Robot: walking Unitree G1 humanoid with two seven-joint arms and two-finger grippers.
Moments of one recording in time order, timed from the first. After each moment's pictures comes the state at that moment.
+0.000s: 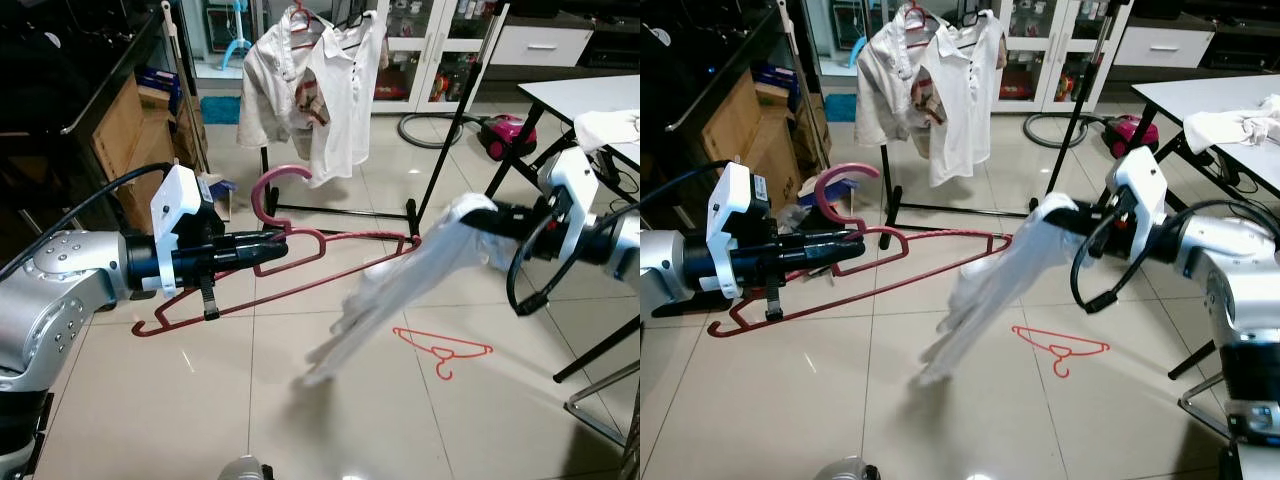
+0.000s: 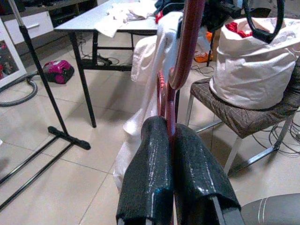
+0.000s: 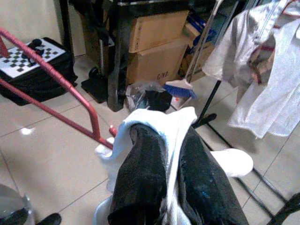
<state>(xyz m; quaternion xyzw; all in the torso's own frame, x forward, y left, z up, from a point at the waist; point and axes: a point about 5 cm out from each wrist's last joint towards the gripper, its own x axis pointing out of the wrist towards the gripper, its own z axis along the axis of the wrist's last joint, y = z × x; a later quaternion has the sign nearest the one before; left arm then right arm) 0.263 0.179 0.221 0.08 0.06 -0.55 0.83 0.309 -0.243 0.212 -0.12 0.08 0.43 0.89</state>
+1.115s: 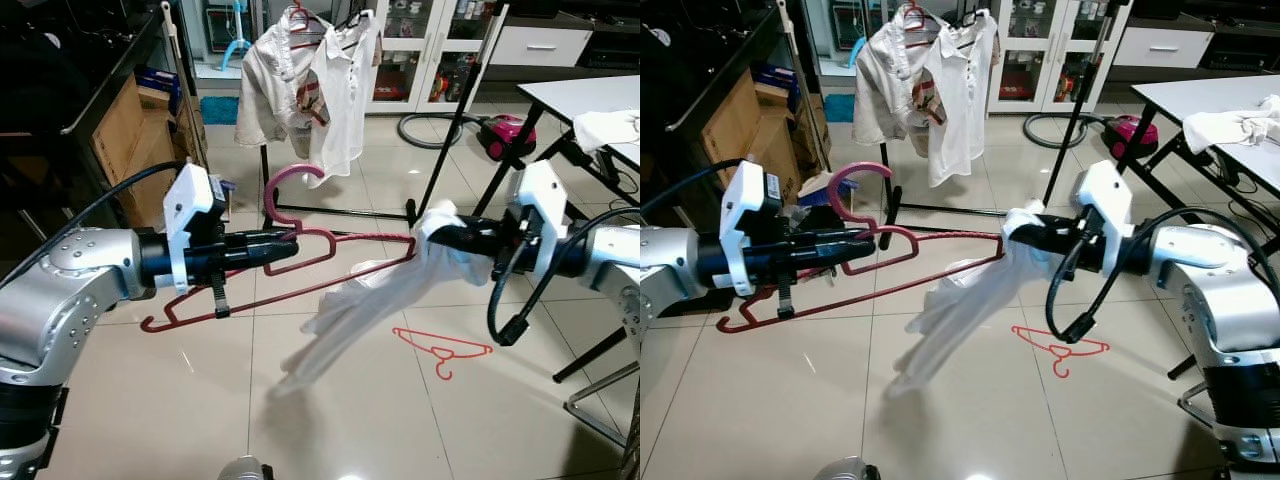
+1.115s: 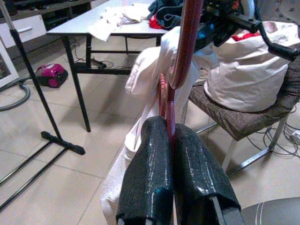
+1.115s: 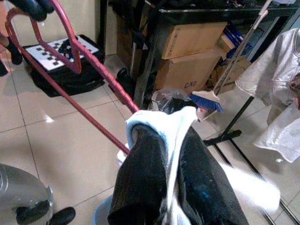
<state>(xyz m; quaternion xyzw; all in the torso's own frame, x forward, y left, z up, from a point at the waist) 0.268 0.168 0.219 0.07 0.05 -0.57 0.82 0.290 -0.203 0.211 -0.14 0.06 0.50 0.86</state>
